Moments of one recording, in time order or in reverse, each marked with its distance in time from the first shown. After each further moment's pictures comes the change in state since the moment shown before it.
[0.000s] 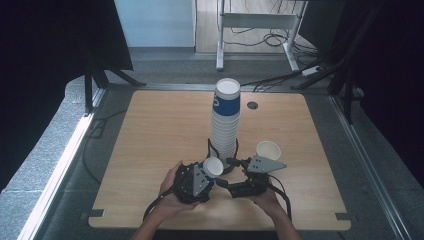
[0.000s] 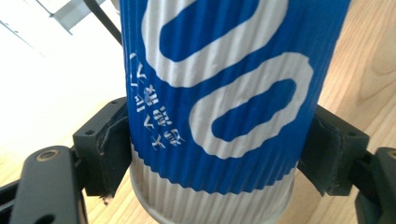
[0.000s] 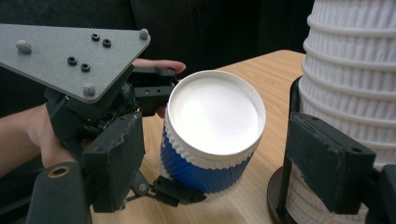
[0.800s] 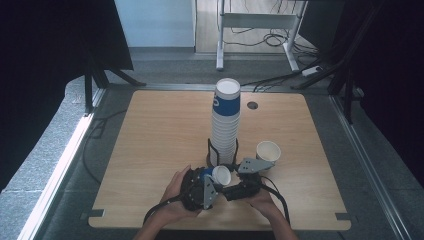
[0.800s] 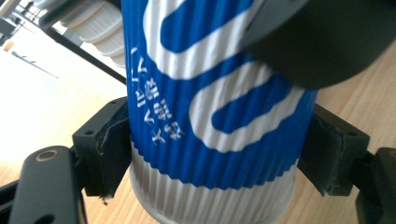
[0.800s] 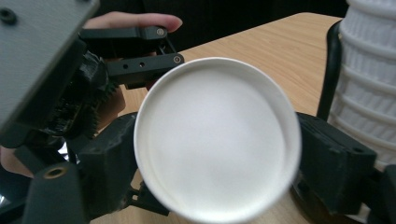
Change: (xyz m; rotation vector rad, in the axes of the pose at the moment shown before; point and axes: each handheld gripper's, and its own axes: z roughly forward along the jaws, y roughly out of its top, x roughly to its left) left arm -0.024 0.008 -0.004 0.024 0.012 0.198; right arm -0.002 -0.015 0.020 0.109 0.051 0.029
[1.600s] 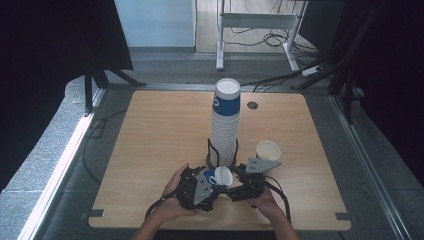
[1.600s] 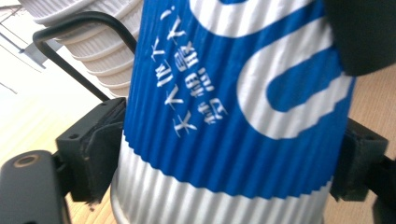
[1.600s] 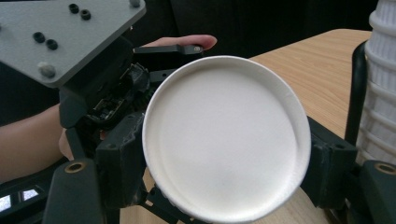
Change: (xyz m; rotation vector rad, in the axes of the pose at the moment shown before) left arm 0.011 -0.006 -0.003 -0.136 -0.125 -0.130; right arm -0.004 -0.001 -0.010 -0.086 0.134 0.040
